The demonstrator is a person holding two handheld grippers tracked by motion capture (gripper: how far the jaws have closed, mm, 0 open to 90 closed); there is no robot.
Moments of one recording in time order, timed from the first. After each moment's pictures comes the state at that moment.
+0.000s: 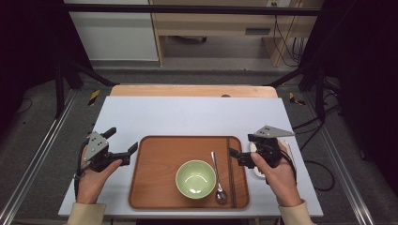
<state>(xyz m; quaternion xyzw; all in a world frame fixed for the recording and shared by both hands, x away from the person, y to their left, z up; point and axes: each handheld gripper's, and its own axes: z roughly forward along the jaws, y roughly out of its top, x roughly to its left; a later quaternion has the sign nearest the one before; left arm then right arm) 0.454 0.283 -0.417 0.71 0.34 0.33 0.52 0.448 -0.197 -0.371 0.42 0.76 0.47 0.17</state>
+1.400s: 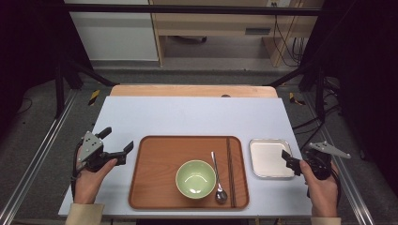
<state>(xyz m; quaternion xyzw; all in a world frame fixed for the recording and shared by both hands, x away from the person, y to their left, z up) 0.453 0.294 -0.418 0.69 0.35 0.34 0.53 0.423 -0.331 -0.418 0.59 0.65 0.39 0.27</state>
